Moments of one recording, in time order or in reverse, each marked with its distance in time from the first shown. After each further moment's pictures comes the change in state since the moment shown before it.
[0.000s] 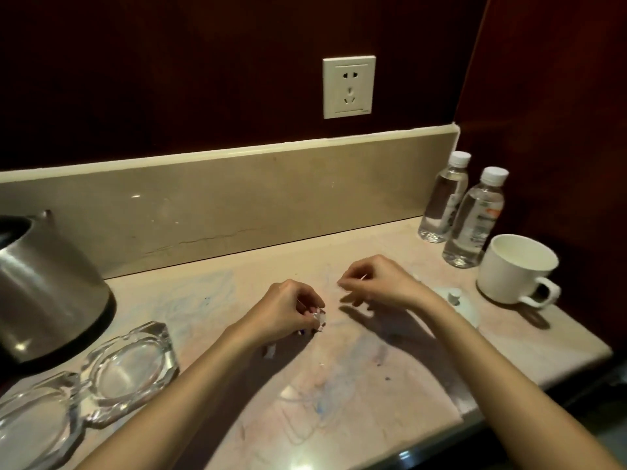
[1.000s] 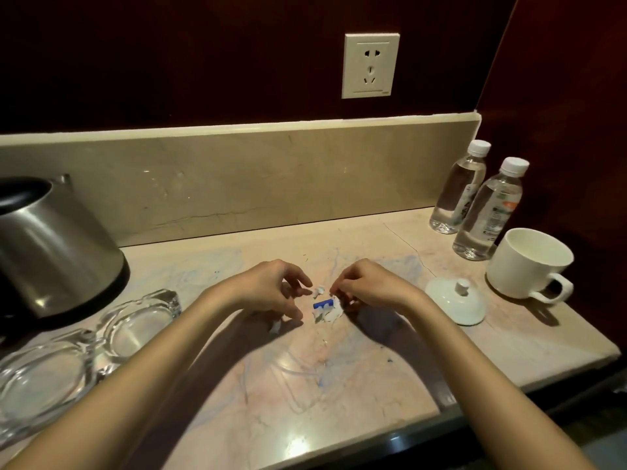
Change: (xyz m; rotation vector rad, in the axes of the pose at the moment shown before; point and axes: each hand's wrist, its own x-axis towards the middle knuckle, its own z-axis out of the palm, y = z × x) left_hand -0.014 -0.006 -0.033 0.142 -0.198 -0.109; right_hand -0.003 -0.010 0.032 -0.163 -0.123 0.086
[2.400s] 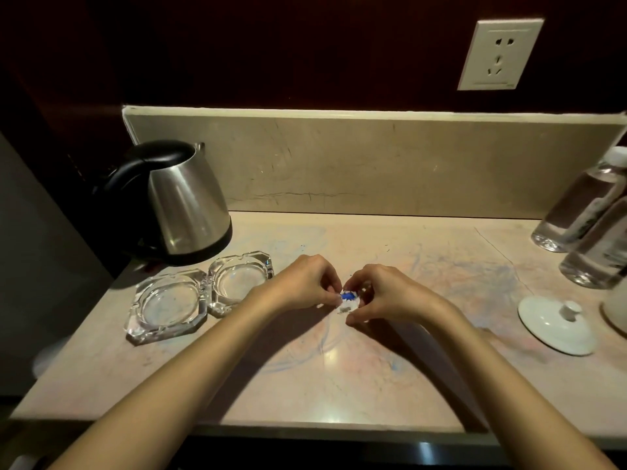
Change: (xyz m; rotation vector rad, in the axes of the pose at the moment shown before) left_hand -0.061 -0.032 0.010 0.020 0.272 -0.115; right_hand -0.009 -0.060 0.057 -0.283 -0.165 -0.357
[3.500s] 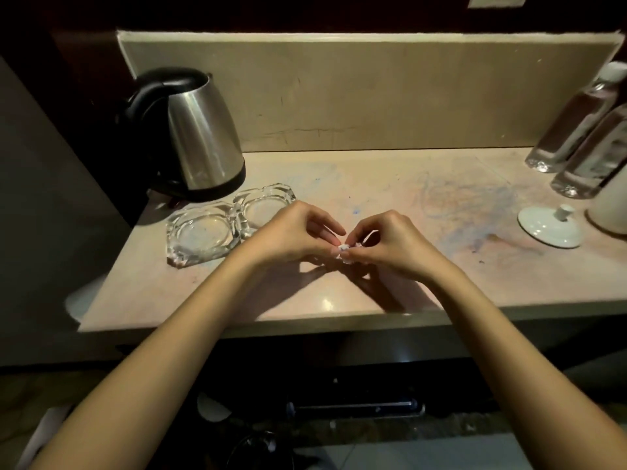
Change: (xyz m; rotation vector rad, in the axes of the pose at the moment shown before) left_hand -0.099 -0.019 -0.009 -0.575 -0.044 0.007; right_hand -0.053 -0.059 0.057 0.264 0.254 0.017
